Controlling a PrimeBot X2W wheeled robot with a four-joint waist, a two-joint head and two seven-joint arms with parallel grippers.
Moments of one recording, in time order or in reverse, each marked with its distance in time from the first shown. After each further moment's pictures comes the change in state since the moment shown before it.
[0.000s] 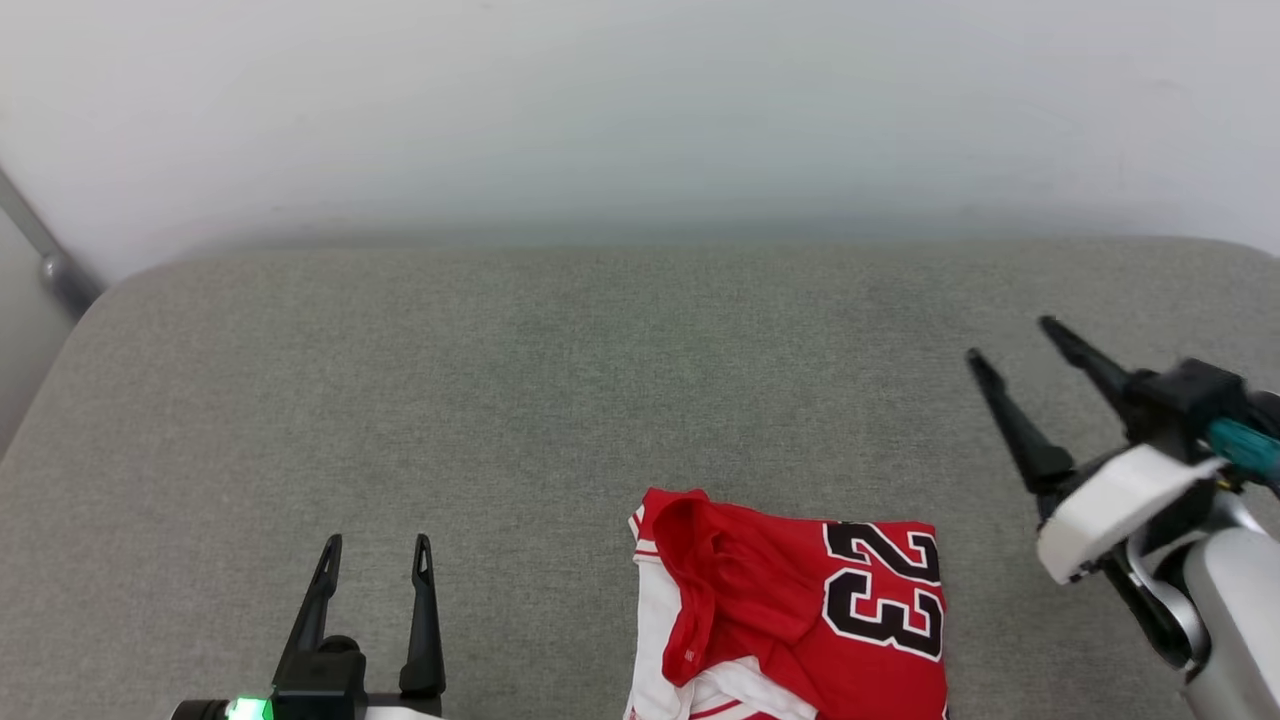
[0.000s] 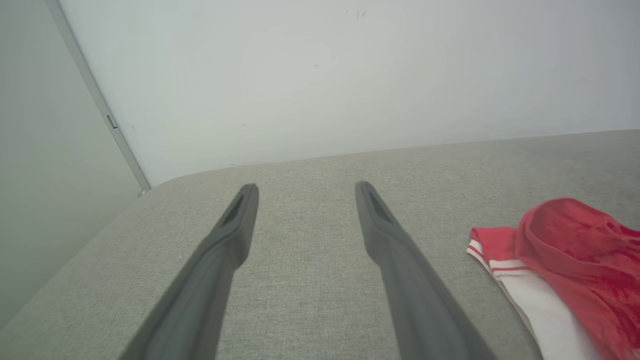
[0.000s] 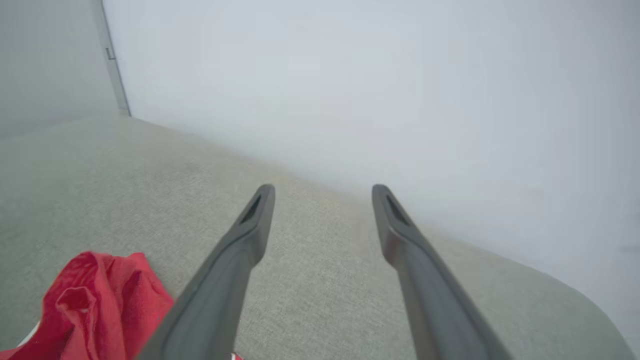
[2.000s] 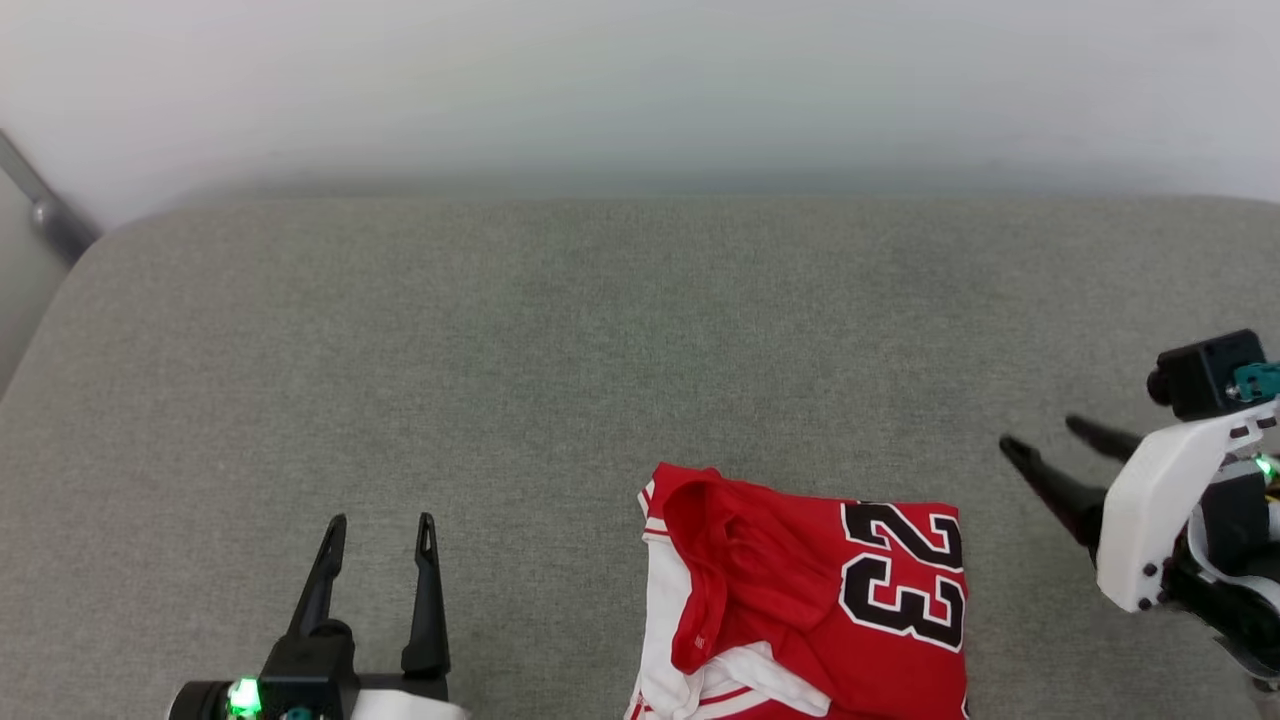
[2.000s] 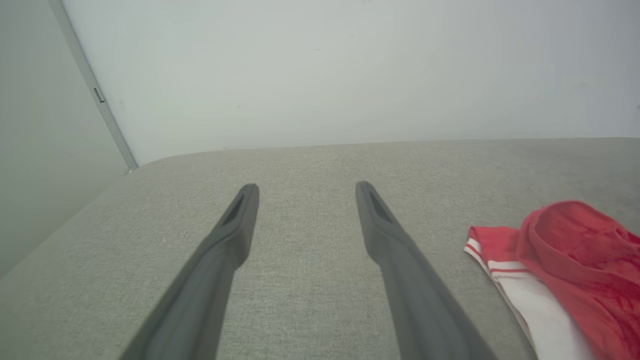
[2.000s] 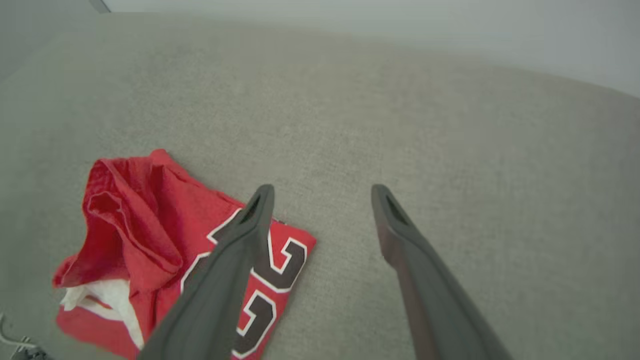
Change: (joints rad) left arm -0.005 -0.048 0.044 -0.022 -0.015 -0.064 -0.001; right arm 0.115 -0.002 -0.201 -0.250 0.183 0.000 0.666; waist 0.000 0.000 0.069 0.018
